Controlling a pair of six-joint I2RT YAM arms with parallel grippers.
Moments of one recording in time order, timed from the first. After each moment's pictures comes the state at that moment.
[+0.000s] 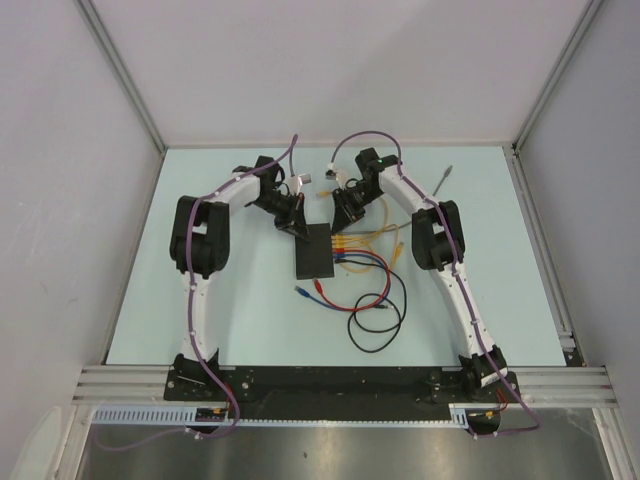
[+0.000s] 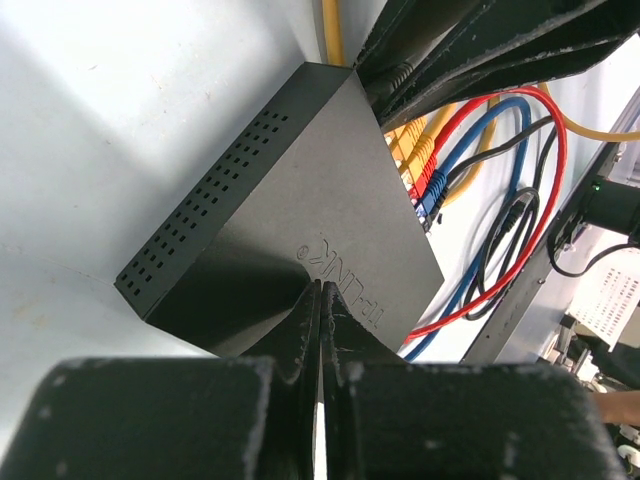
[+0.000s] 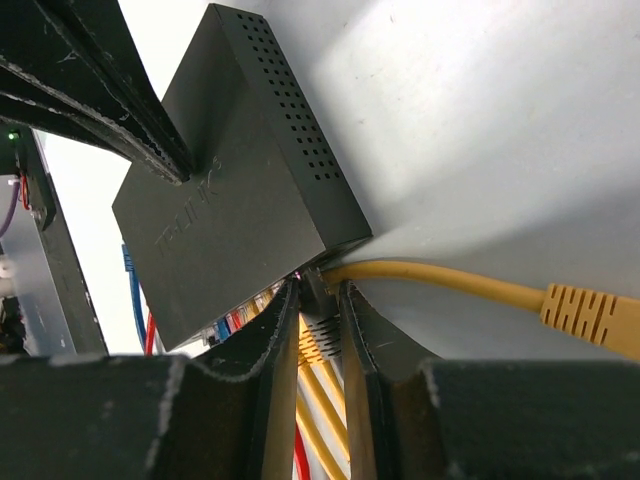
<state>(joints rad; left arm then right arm) -0.25 2.26 1.73 -0.84 0.79 0.07 0.41 2.68 2.40 -1.08 -0.90 -0.32</state>
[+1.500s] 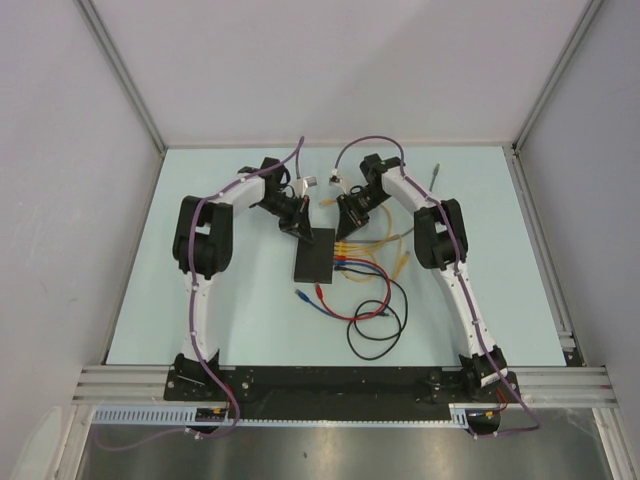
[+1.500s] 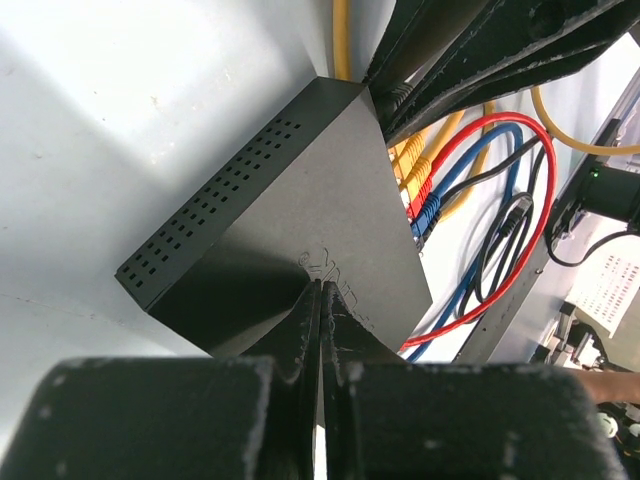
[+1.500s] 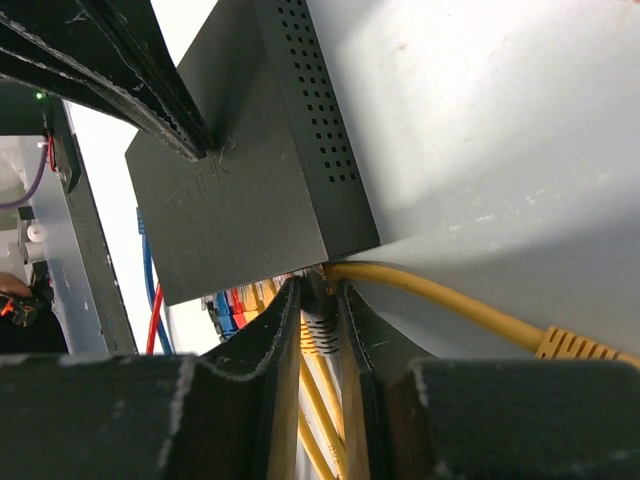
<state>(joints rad) -0.28 2.27 1.73 -0.85 0.80 0.08 0.38 2.66 2.34 -1.16 -0.96 -0.43</state>
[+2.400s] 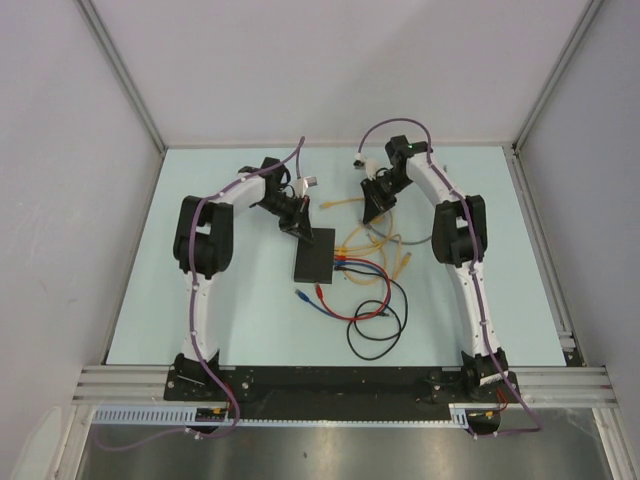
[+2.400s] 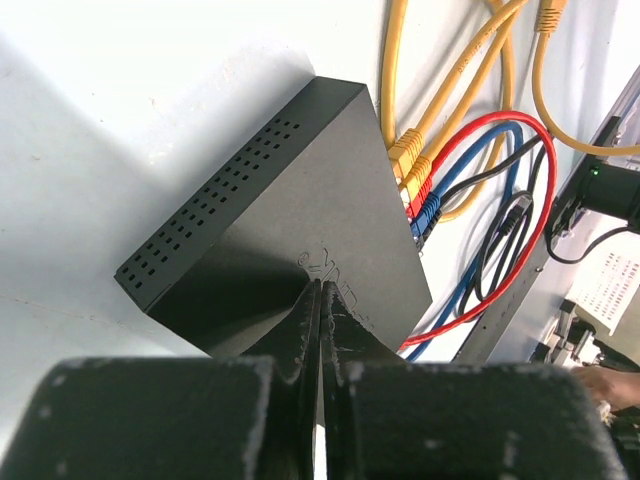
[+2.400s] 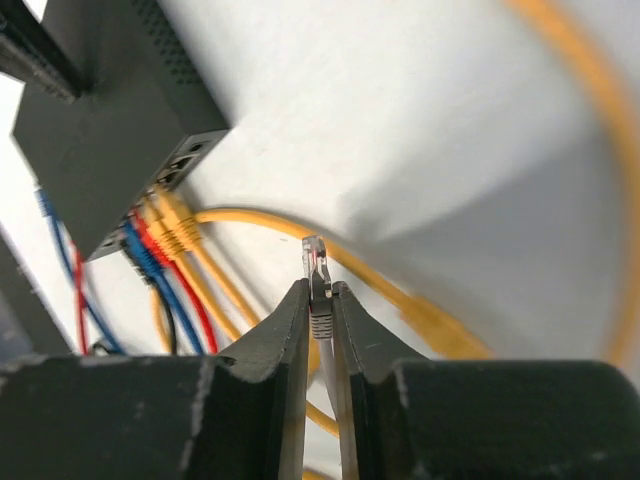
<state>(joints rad) -0.28 2.27 1.74 -0.86 0.80 0.08 0.28 2.56 2.33 -1.19 -0.73 -0.43</state>
